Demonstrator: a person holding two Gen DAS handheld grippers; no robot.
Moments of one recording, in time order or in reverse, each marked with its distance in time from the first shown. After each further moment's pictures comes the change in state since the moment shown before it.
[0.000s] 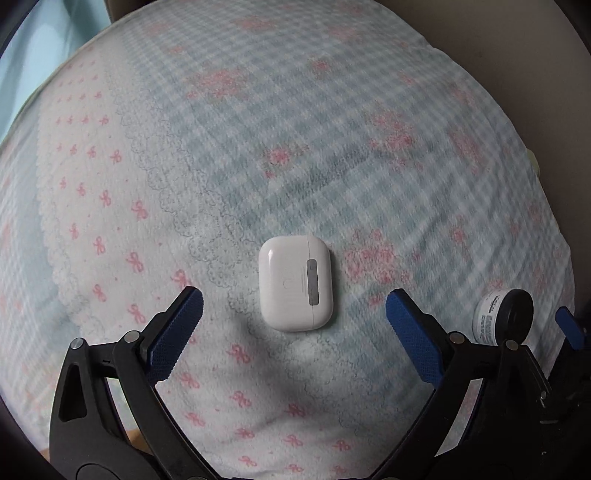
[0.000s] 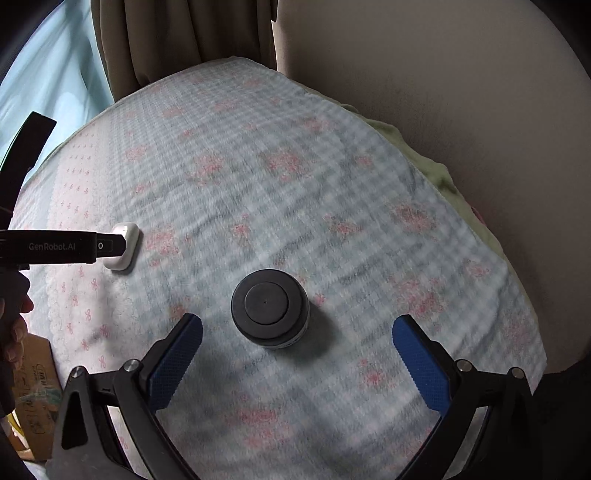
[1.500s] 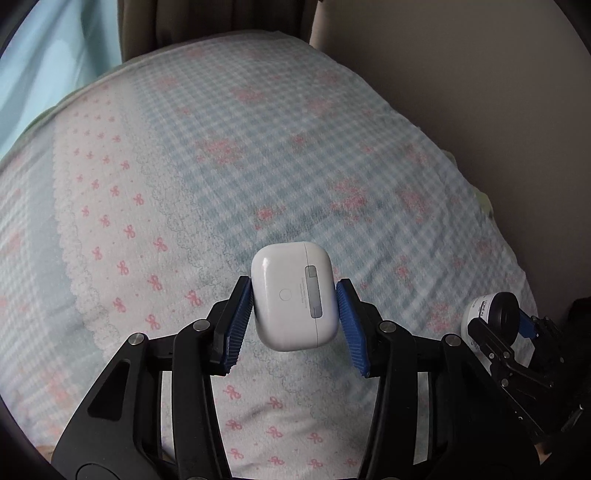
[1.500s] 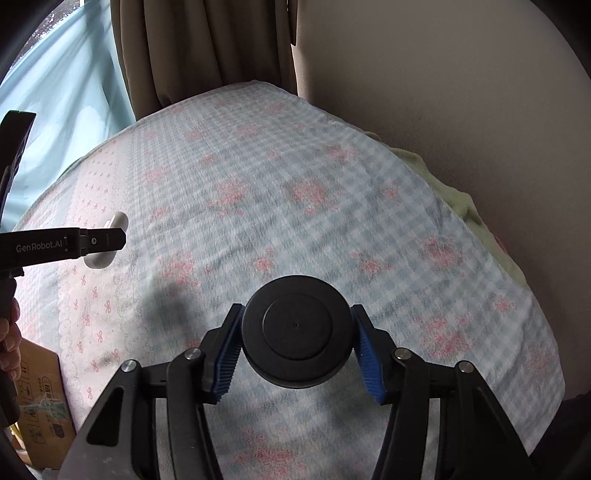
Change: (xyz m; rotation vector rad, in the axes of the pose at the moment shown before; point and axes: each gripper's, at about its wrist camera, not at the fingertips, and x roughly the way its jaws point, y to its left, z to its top) left arm -0.075 0.000 -0.023 -0.051 -0.223 -0.102; right arm -0.019 0.014 0.019 -0.059 -0.117 0.084
